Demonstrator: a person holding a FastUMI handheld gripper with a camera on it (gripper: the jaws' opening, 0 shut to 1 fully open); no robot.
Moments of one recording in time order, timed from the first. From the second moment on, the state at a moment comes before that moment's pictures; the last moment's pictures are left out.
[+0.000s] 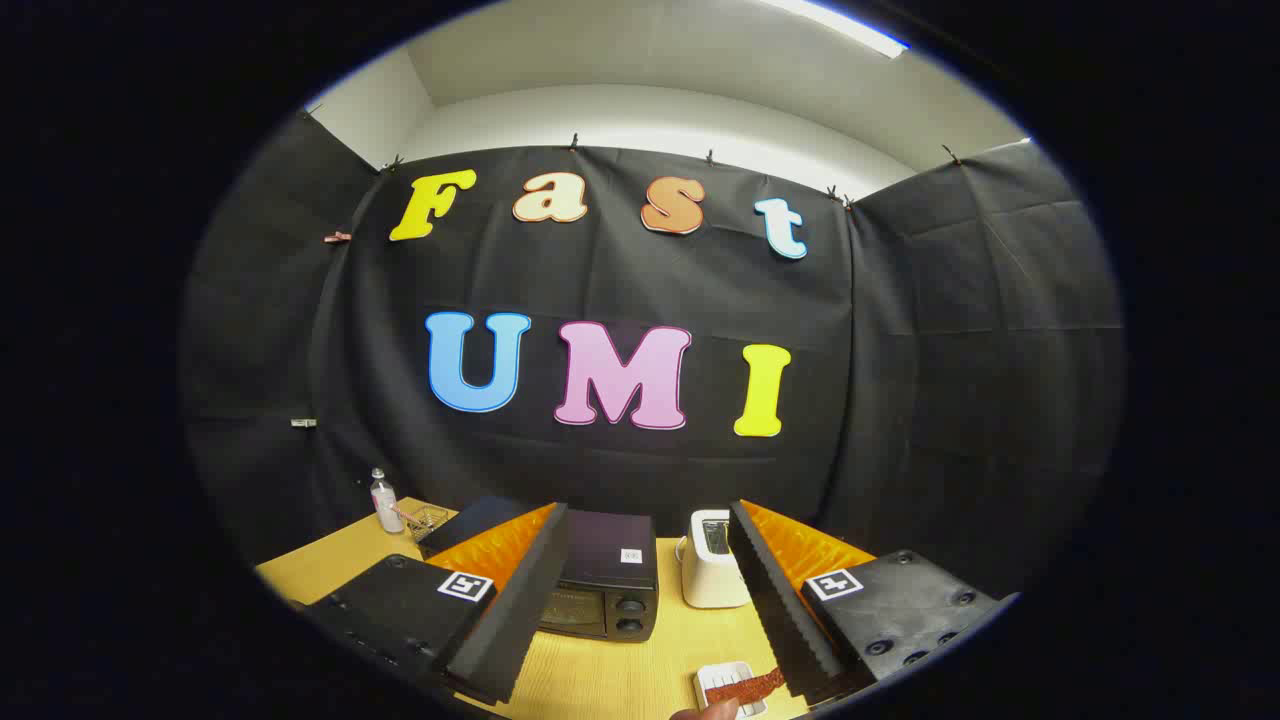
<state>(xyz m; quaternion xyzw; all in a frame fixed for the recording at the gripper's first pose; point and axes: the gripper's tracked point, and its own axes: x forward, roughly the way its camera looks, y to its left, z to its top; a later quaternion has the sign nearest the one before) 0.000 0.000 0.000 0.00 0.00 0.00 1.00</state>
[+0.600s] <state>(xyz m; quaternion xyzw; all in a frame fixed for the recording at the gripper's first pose) 0.001 0.003 0.004 0.00 -0.01 0.00 1.00</state>
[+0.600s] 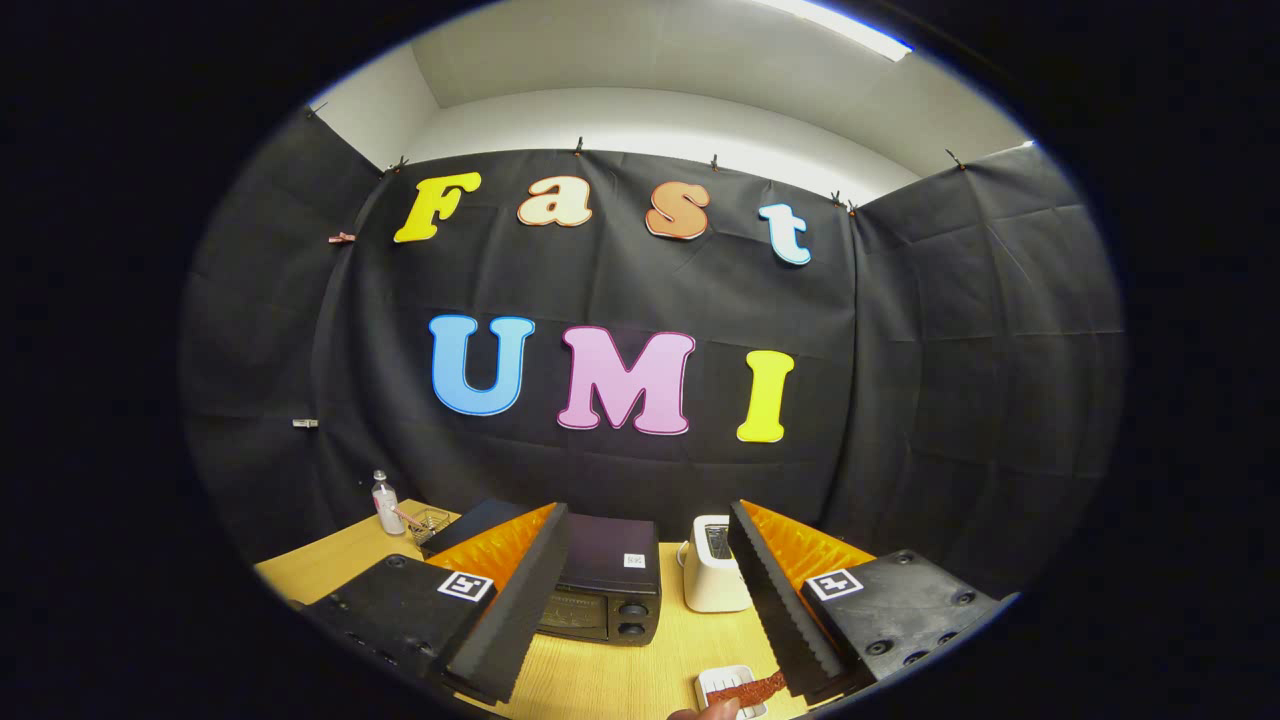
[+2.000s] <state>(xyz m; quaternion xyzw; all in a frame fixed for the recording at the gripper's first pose) 0.118 0.159 -0.172 0.04 0.13 0.02 0.99</state>
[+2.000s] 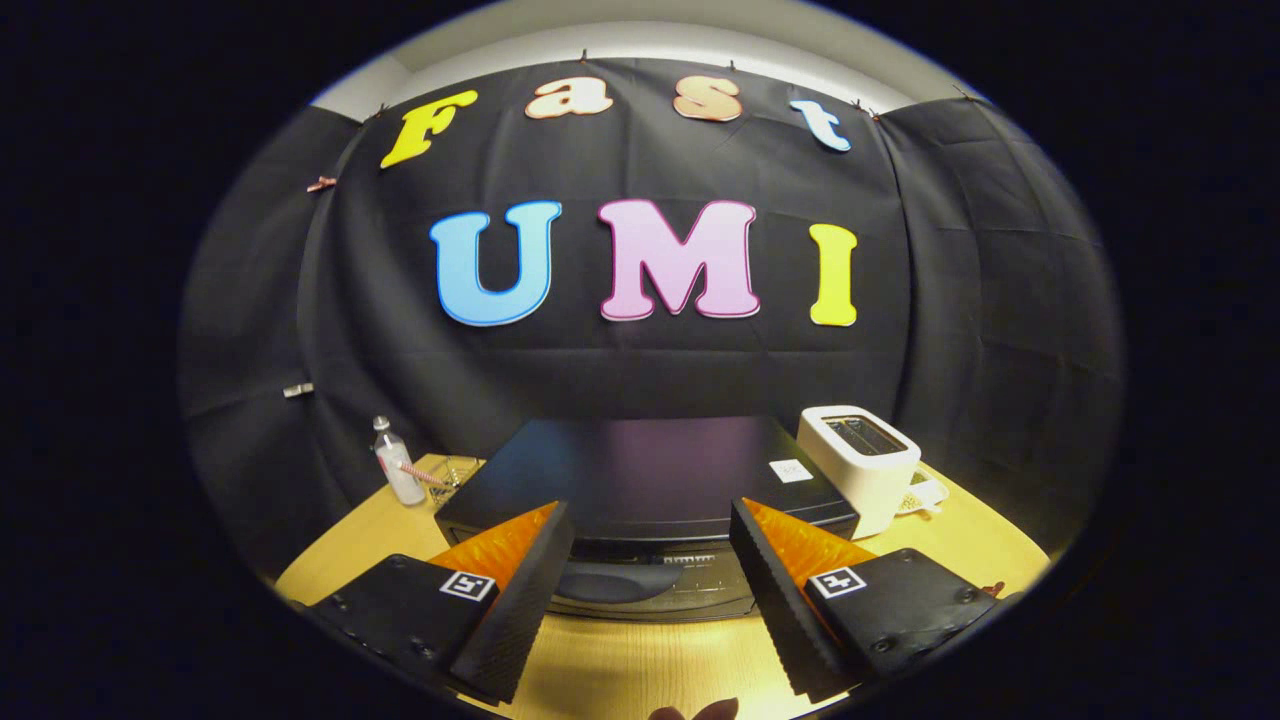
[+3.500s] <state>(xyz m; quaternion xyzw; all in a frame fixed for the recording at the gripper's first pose) 0.036 0.183 -0.263 0.04 0.25 0.01 0.97</state>
